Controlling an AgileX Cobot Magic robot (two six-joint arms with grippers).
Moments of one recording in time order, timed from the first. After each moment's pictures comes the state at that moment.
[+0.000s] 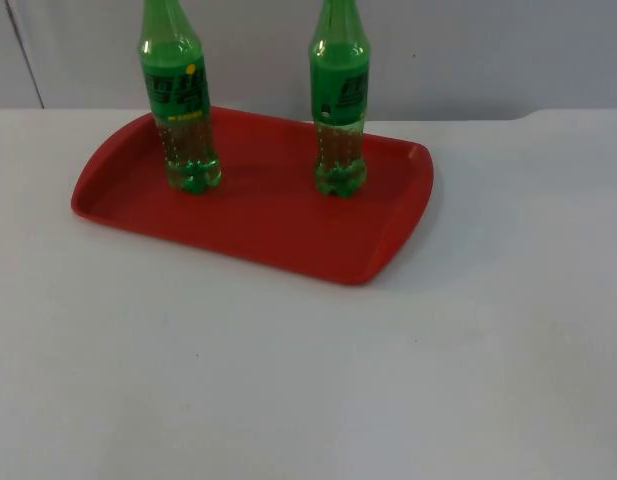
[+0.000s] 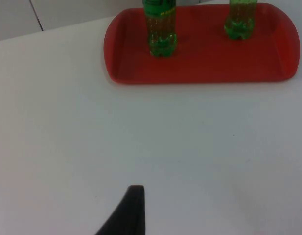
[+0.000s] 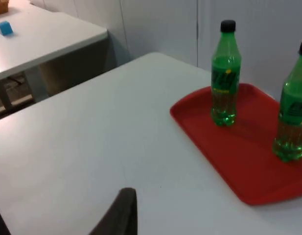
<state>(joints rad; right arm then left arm) 0.72 0.45 -0.58 0.28 0.50 -0.26 -0.31 0.01 -0.50 0.04 1.09 0.00</state>
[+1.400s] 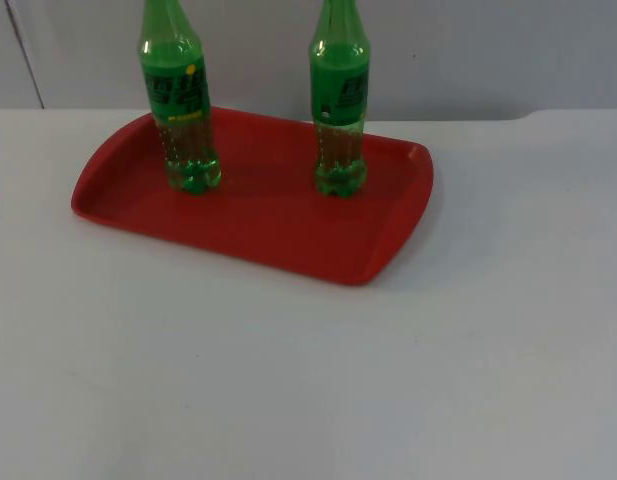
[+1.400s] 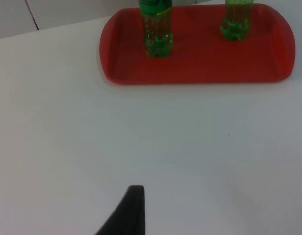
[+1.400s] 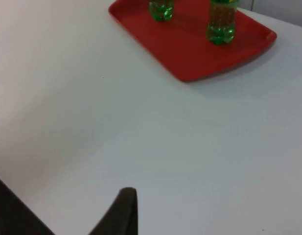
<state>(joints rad) 0.72 0.00 -0.52 -0.06 1.08 0.05 -0.31 0.01 -0.50 0.03 1.09 0.00</state>
